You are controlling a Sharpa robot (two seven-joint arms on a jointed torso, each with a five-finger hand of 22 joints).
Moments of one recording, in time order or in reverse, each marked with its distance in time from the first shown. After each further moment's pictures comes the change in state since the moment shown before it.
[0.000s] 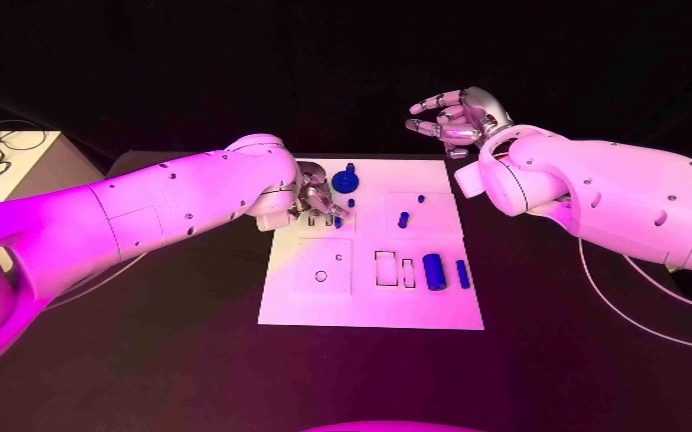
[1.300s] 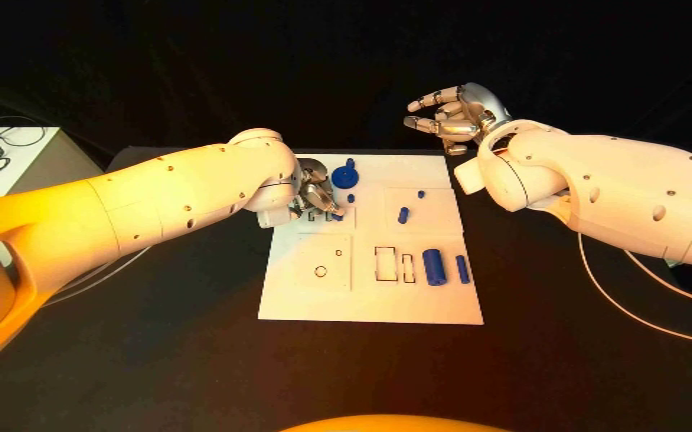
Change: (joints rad) left arm 0.000 0.001 0.000 -0.004 0.060 0.010 0.003; left_hand 0.157 0.033 0.250 -0.031 -0.008 -0.030 -0.025 0.065 0.065 -0.016 -0.016 -0.030 -0.036 0.004 -0.011 0.000 0.000 0.000 -0.009 -0.009 0.000 0.004; right arm 0.000 0.004 0.000 -0.005 -0.015 0.024 -0.011; right_hand -0.004 0.004 0.006 0.000 0.000 0.000 0.000 0.000 0.000 0.000 0.000 0.000 0.000 0.000 0.000 0.000 0.000 0.000 0.000 0.000 0.000 0.001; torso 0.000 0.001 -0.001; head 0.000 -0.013
